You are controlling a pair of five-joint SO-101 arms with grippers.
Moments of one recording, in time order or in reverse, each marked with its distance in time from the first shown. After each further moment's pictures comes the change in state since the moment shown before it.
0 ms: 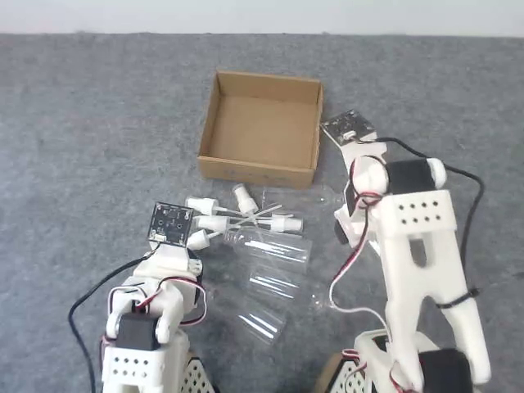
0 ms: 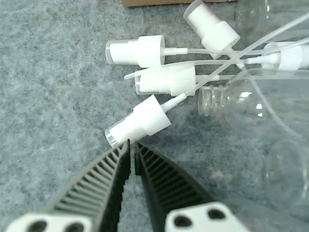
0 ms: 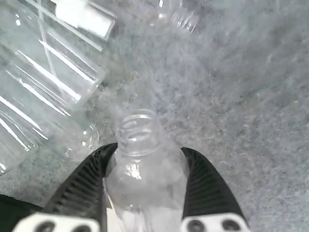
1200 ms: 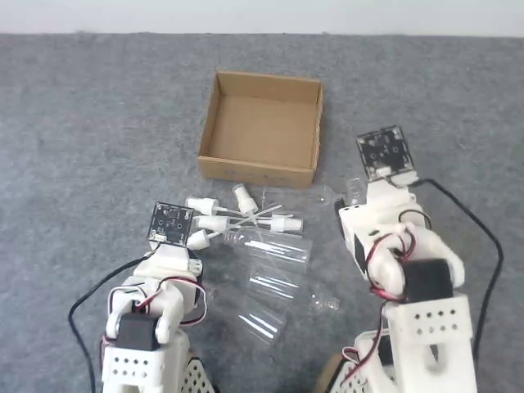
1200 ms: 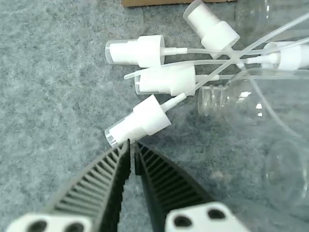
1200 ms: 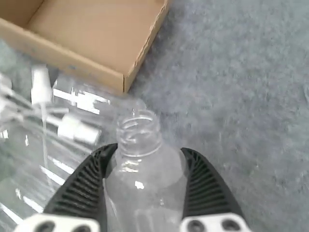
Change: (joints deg) left arm 0.1 0.0 0.0 0.0 0.0; right arm -0.1 -37.5 30.1 -30.4 -12.2
